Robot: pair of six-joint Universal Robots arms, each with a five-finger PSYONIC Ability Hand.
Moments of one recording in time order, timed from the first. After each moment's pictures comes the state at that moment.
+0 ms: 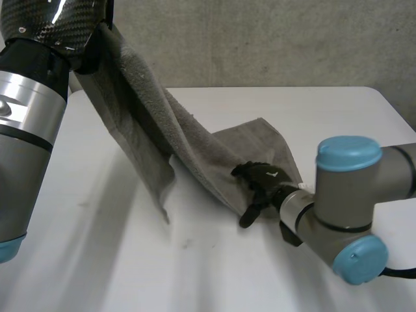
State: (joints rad) left arm 4.23 -1.48 -1.63 3.60 -1.55 3.59; right arm 2.11 -0.99 1.48 -0.04 1.43 3.24; left_hand 1.18 1.22 1.22 1.22 1.03; right_hand 0.21 0.22 0.21 0.23 0.06
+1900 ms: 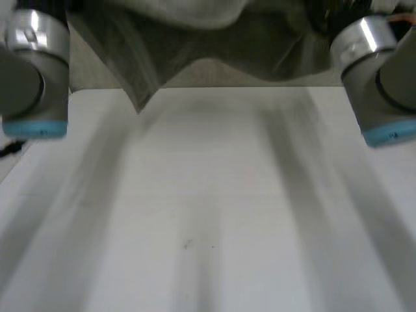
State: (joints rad) left arm 4.38 -1.94 -1.20 3.75 -1.59 3.46; right arm 1.97 -1.15 1.04 -0.30 1.42 2.19; left_hand 1.18 1.22 1.22 1.22 1.03; right_hand 0.94 1.18 1.18 1.19 0.99
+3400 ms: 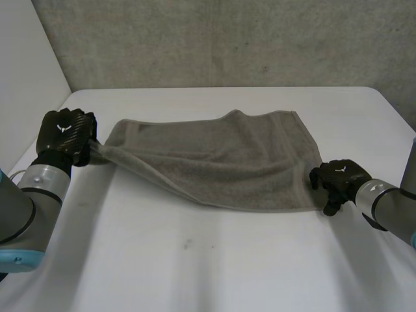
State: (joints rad) left arm 4.55 -1.83 -1.91 3.82 -1.44 3.45; right arm 1.68 -1.02 1.57 0.01 1.27 2.61; left_hand 1.18 1.22 1.22 1.22 1.03; right_hand 0.53 0.66 0.60 0.60 0.42
